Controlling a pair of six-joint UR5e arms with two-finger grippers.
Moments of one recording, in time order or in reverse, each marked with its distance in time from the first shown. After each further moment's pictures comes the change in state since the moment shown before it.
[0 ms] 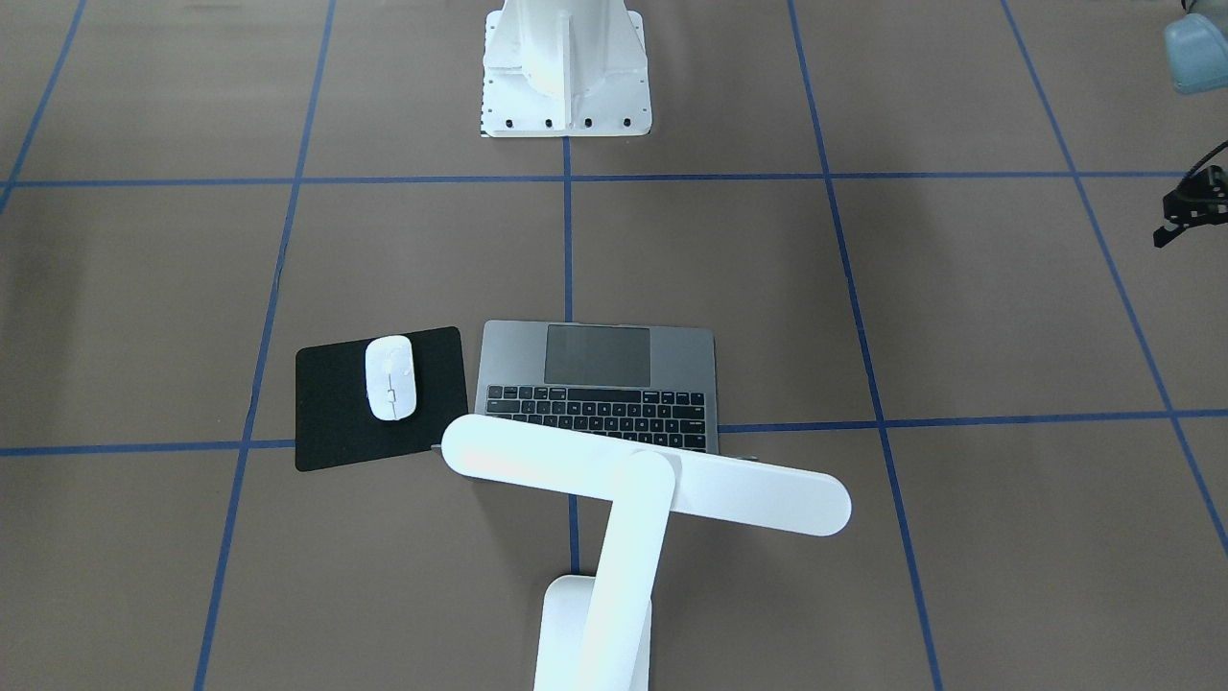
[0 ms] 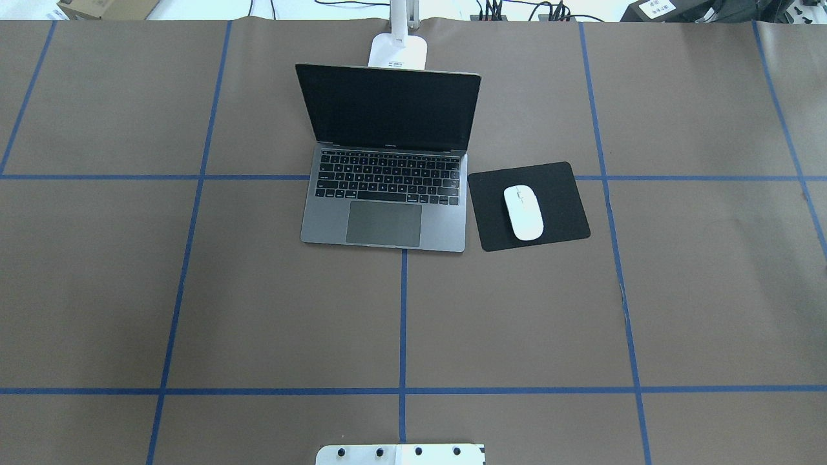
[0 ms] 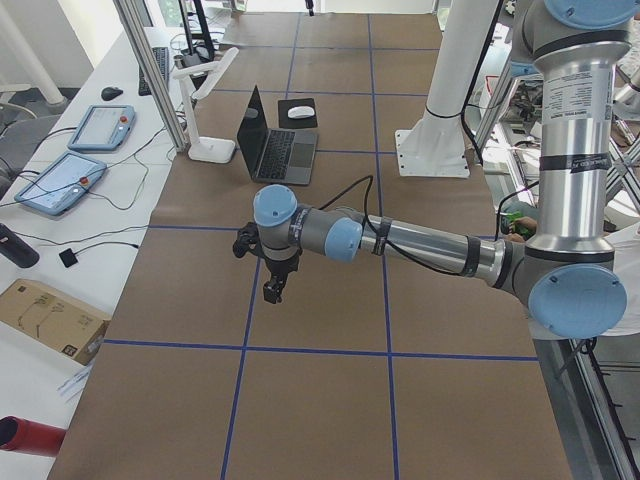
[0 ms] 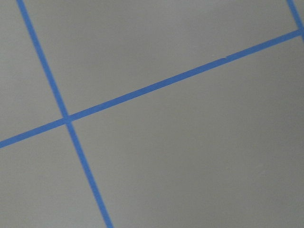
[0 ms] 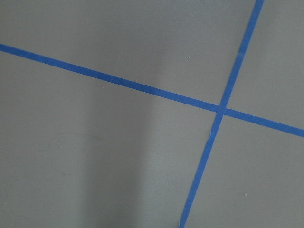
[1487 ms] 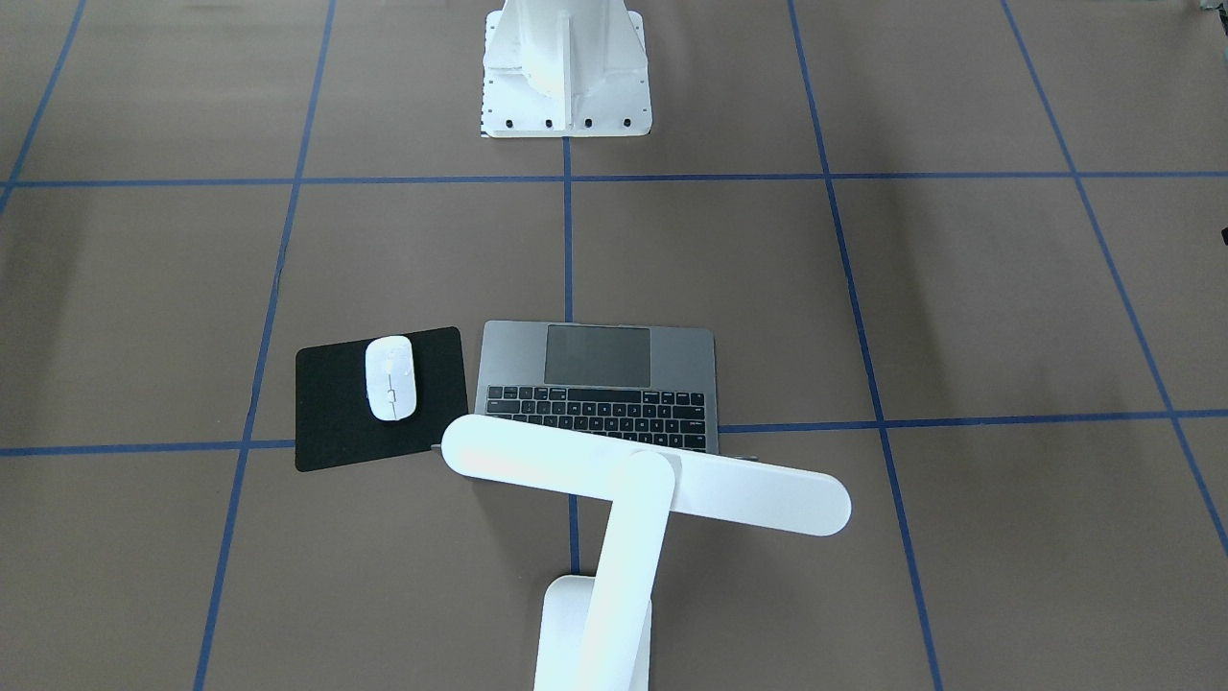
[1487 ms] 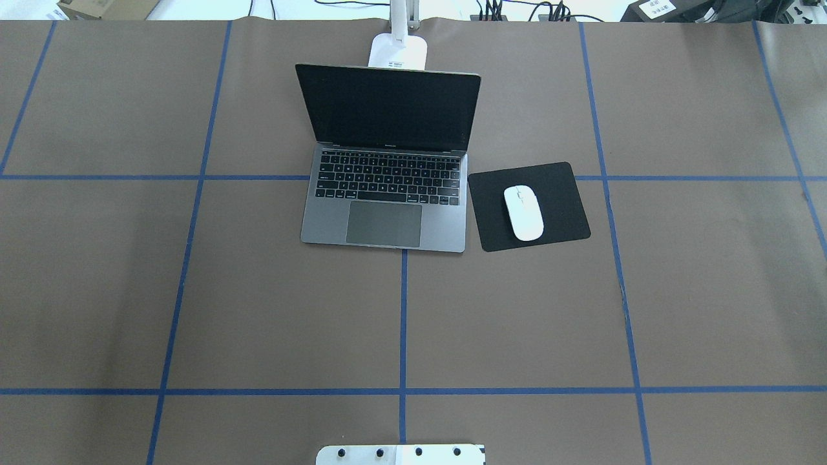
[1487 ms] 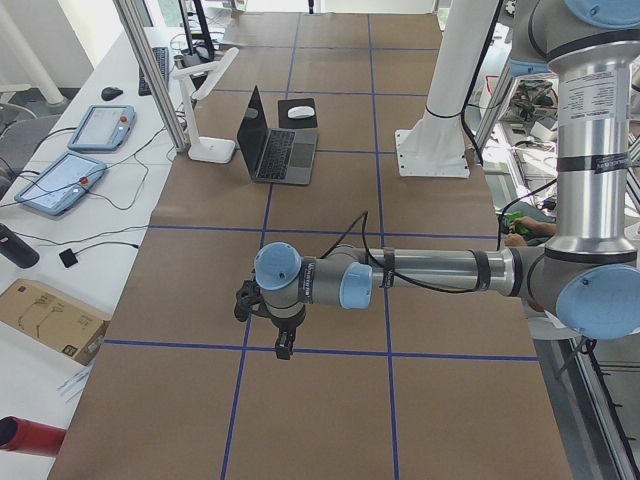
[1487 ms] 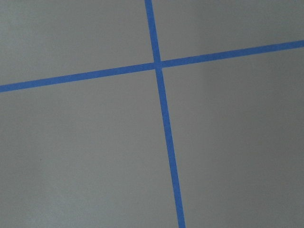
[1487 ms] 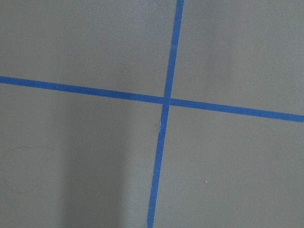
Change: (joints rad) left arm -0.091 0.033 0.135 -0.016 -0.004 -0.047; right arm 0.012 -0.079 0.032 0.232 -0.046 0.235
